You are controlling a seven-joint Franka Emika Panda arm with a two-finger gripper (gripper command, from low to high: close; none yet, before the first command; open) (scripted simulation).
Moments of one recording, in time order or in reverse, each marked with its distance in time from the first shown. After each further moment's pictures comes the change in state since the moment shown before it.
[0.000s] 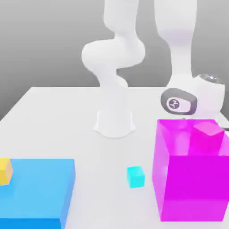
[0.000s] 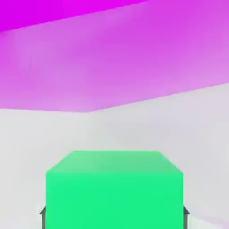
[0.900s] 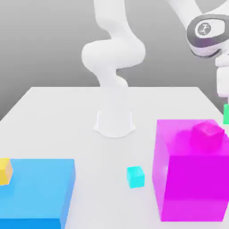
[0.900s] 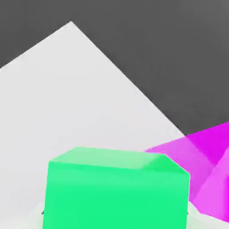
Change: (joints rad) arm -0.149 -0.591 0.077 0.182 -0.007 -0.490 -1.064
